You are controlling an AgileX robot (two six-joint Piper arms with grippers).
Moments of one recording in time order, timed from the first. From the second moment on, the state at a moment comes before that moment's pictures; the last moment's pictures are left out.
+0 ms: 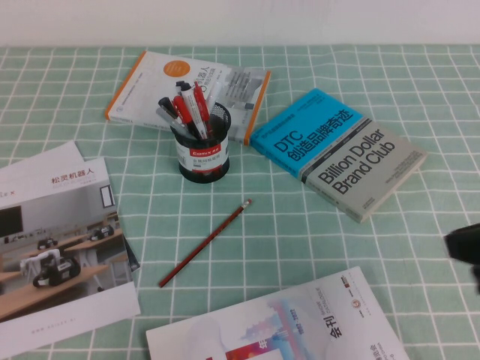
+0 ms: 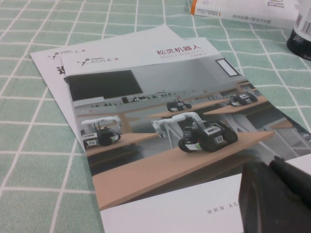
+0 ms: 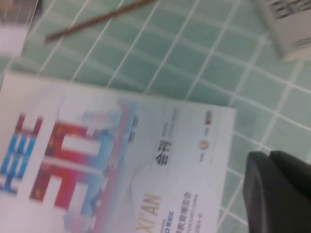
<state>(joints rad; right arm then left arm) 0.22 0.91 -0.82 0.44 0.91 -0.42 -0.07 -0.01 0.02 -0.04 0.38 0.00</state>
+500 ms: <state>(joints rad) 0.60 1.53 -1.26 0.29 0.91 -0.92 -0.07 -0.01 0.02 -0.04 0.38 0.00</state>
